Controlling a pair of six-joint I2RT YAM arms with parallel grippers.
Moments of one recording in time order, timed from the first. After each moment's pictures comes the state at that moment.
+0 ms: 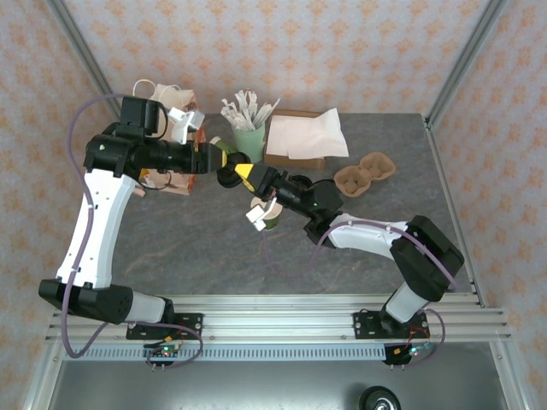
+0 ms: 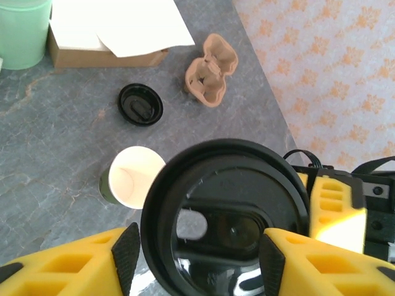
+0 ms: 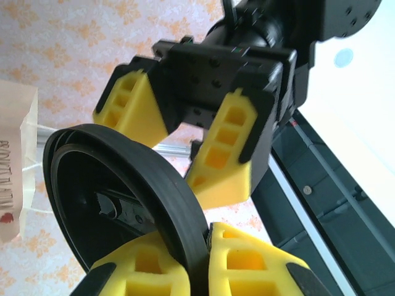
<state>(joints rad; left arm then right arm) -0.10 1.40 1.75 -1.23 0.70 -0.16 0.83 1.61 0.89 1.21 -0.42 -1.73</state>
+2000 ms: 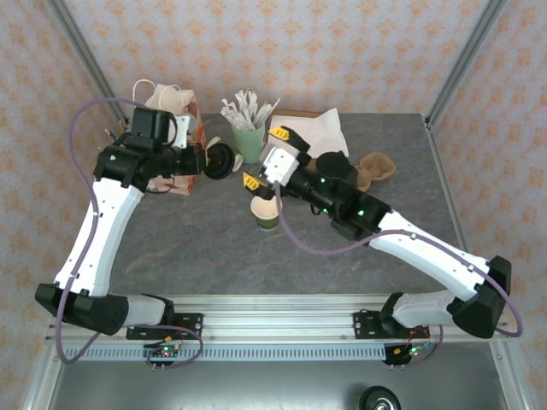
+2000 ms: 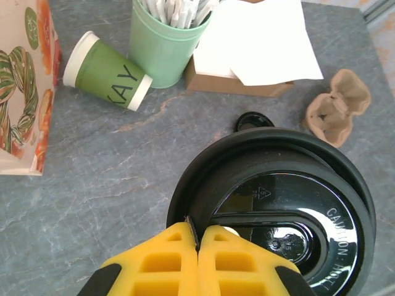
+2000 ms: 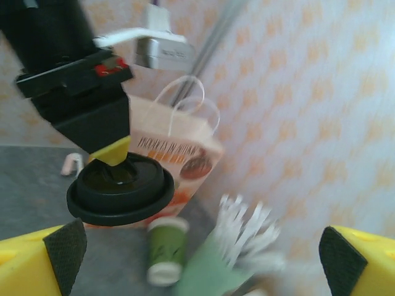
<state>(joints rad) -0.22 1.32 1.59 -1.08 0.18 -0.29 0.89 1.25 1.22 -0.04 0.05 -0.44</state>
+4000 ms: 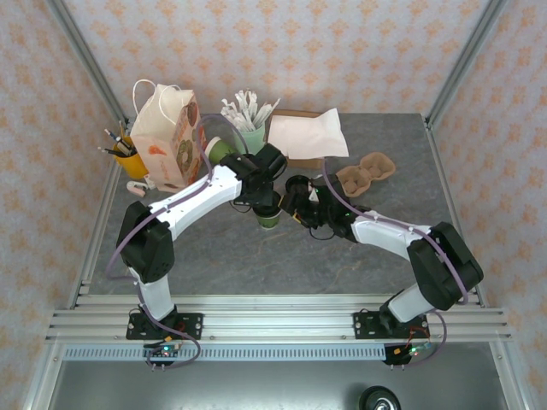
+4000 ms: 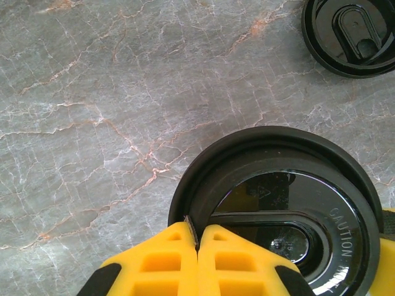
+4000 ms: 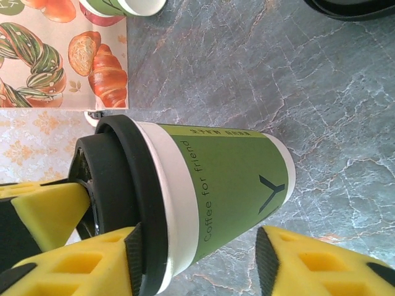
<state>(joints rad) -0.65 1.81 1.59 -1.06 -0.20 -0.63 0.59 1.50 0.77 0.09 -0.37 1.07</state>
